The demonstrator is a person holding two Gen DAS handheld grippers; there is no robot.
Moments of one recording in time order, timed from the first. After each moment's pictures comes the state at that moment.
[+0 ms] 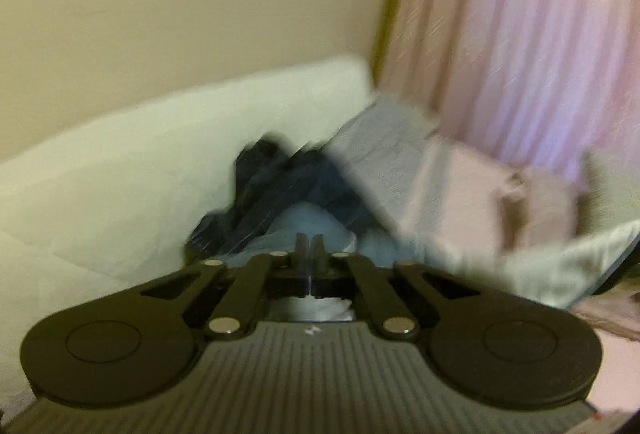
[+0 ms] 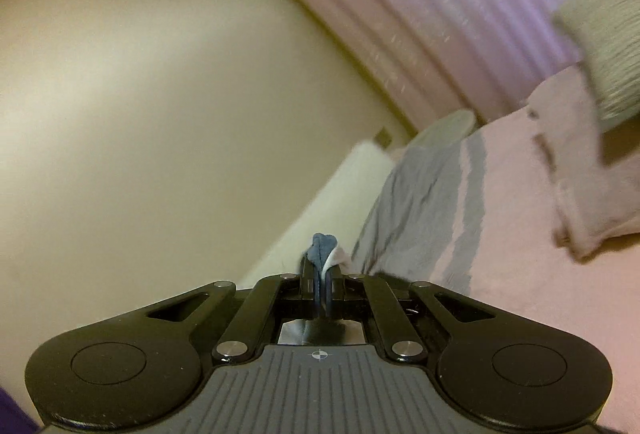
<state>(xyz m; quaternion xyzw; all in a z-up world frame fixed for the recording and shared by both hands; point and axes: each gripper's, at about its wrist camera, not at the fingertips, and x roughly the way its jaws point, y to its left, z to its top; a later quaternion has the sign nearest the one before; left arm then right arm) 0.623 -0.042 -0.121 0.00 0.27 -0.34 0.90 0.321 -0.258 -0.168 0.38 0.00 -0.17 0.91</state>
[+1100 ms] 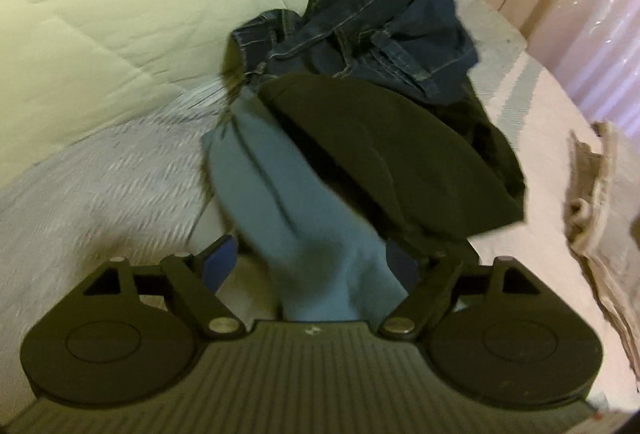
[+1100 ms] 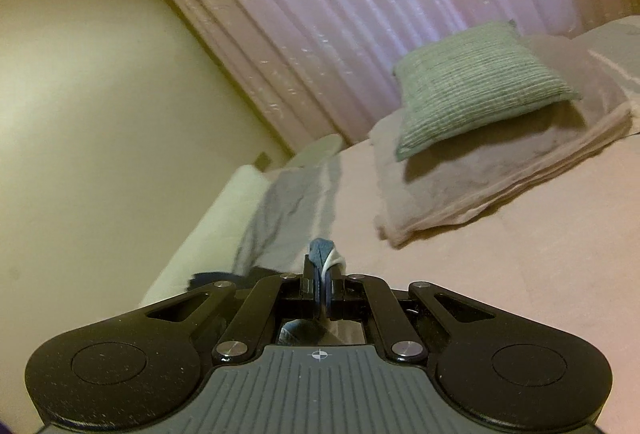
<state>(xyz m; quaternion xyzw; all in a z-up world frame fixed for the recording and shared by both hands) 0.684 -0.078 -0.300 -0.02 0.49 -0.19 0.85 0.128 -0.200 -0.115 0.38 0.07 -0.35 0.85</state>
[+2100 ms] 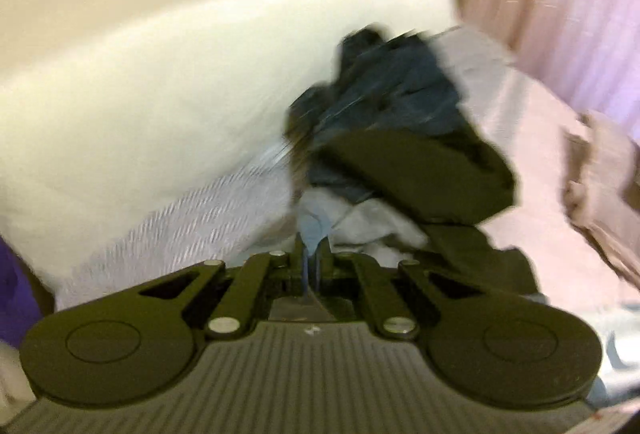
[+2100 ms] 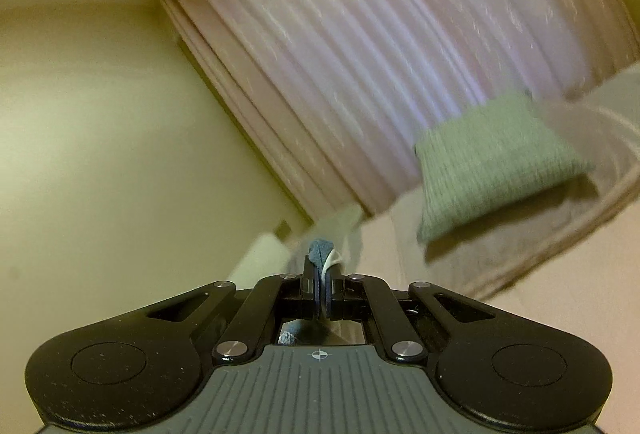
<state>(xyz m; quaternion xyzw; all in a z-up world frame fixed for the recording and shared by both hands) 0.584 0.027 -0.175 0.05 0.39 -0.22 0.89 0.085 -0.212 -0.055 0.32 -0.05 -0.34 0.88</state>
